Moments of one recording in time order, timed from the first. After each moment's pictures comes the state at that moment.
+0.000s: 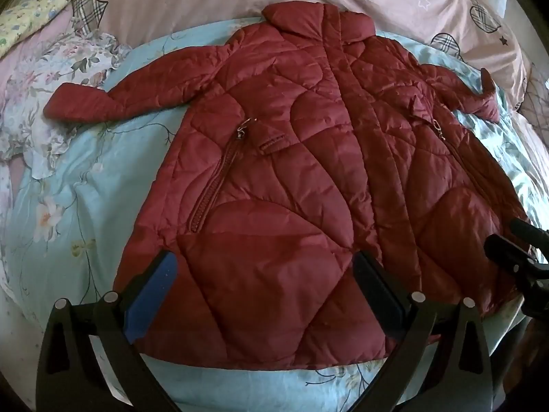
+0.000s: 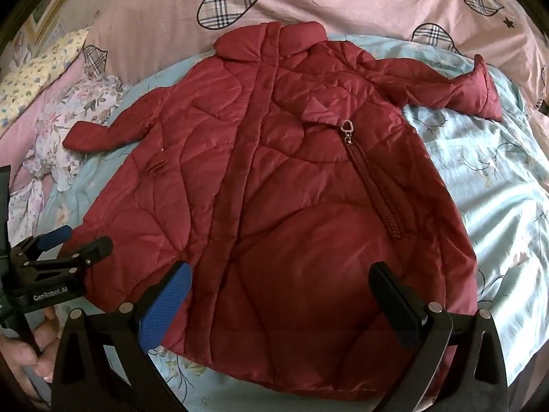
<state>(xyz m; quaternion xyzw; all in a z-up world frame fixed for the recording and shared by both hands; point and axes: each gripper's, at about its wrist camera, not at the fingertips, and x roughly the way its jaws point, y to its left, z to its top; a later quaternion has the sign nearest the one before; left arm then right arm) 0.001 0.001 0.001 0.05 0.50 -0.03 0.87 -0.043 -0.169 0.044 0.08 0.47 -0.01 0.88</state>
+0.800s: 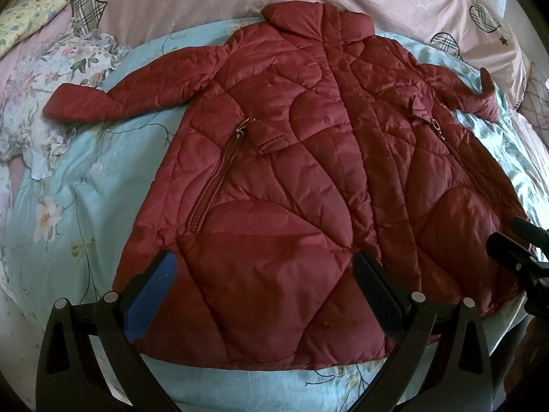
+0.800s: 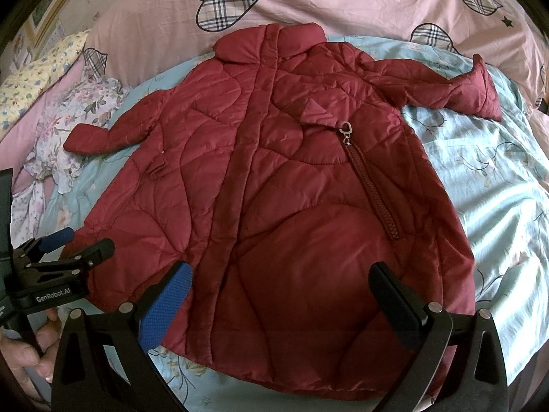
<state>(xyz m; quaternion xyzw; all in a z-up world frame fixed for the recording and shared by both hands) 0.000 0.001 -0.002 0.04 0.49 -0.03 0.87 -0.044 -0.169 0.044 0.08 0.47 -0.01 0.88</state>
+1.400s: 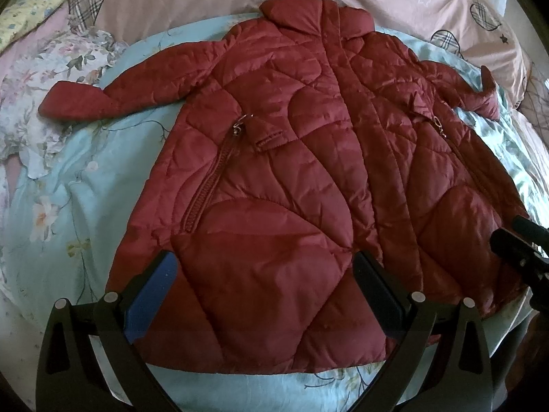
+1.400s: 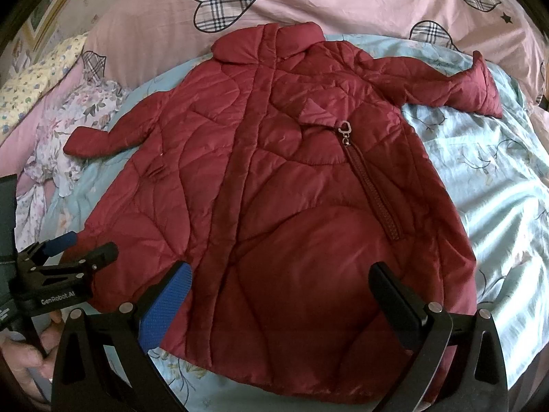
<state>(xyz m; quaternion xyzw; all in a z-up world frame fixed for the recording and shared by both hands) 0.006 -0.004 -0.009 0.05 0.52 -0.03 0.85 -0.041 -0.175 0.044 0.09 0.47 0.00 0.88</state>
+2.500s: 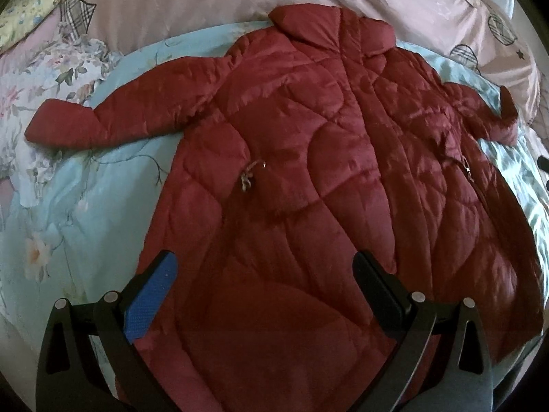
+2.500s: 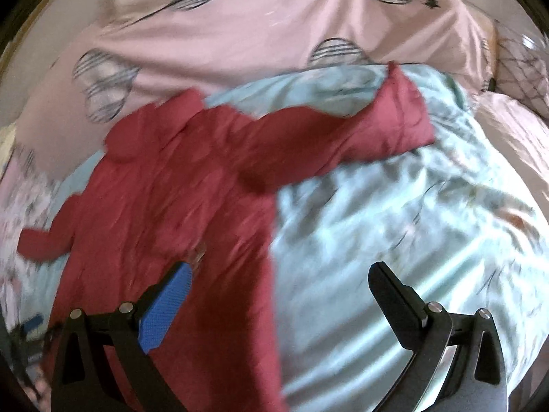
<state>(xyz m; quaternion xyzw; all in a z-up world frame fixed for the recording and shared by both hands) 0.082 0.004 -0.010 0.05 0.50 -0.02 0.86 0.039 -0.366 0.089 0.16 0.39 -0.15 0.89</state>
